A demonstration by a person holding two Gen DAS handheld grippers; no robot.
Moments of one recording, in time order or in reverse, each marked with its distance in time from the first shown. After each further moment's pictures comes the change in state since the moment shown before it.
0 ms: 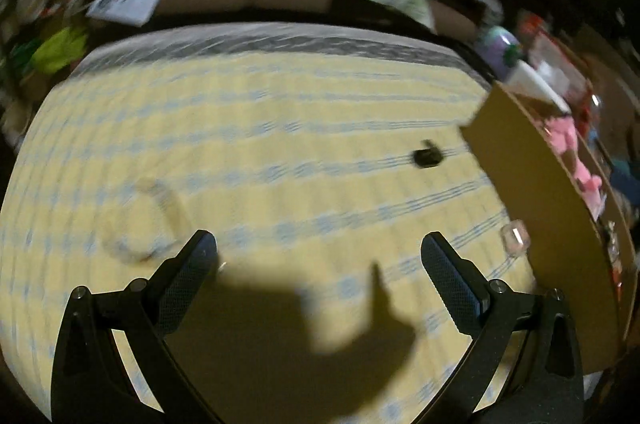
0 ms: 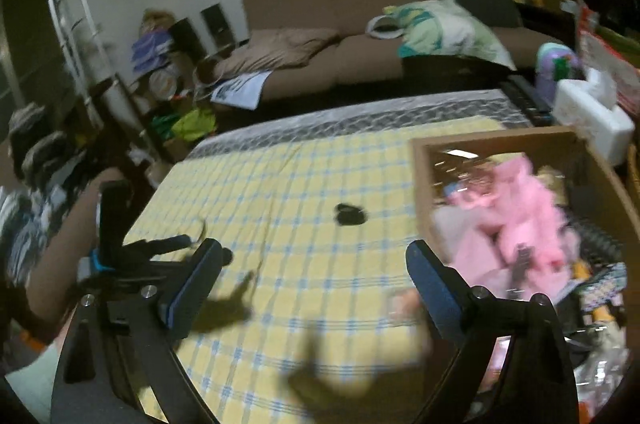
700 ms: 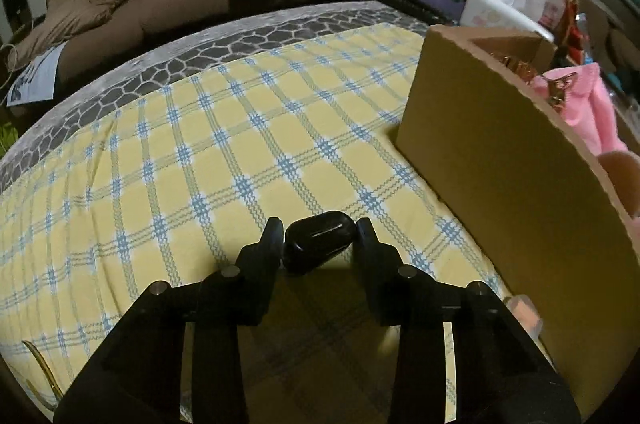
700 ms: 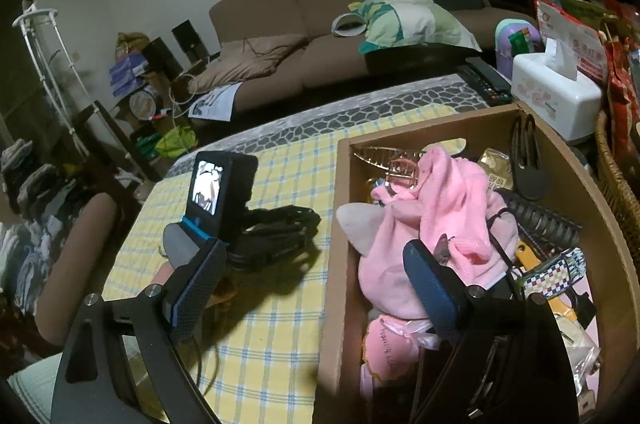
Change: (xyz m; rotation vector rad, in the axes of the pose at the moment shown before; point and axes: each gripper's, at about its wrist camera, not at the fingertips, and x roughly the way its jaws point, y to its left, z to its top) left arm 0.107 -0.109 0.050 0.247 0.058 -0.042; right arm -0.026 -0.053 0.003 0.103 0.007 -0.020
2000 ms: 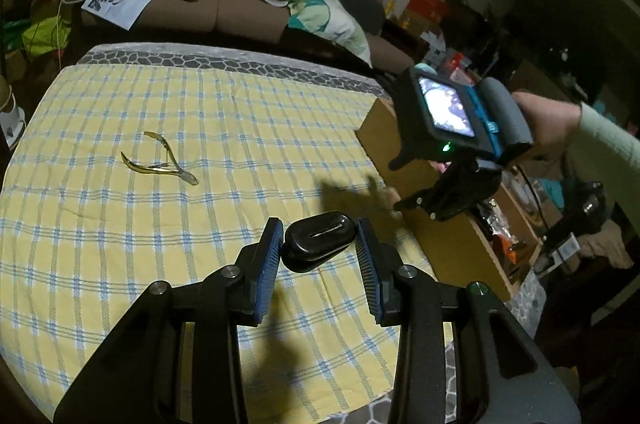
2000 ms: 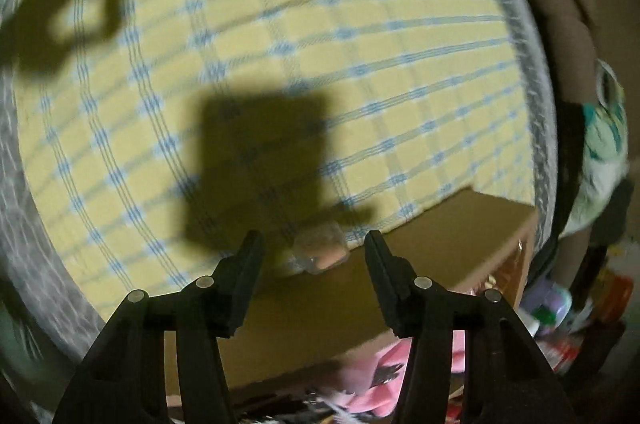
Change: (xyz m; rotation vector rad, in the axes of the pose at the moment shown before) left arm -0.249 0.061 -0.155 -0.351 -0.195 -0.169; right arm 0.161 0.114 -0.049 -1.362 0.970 -0.122
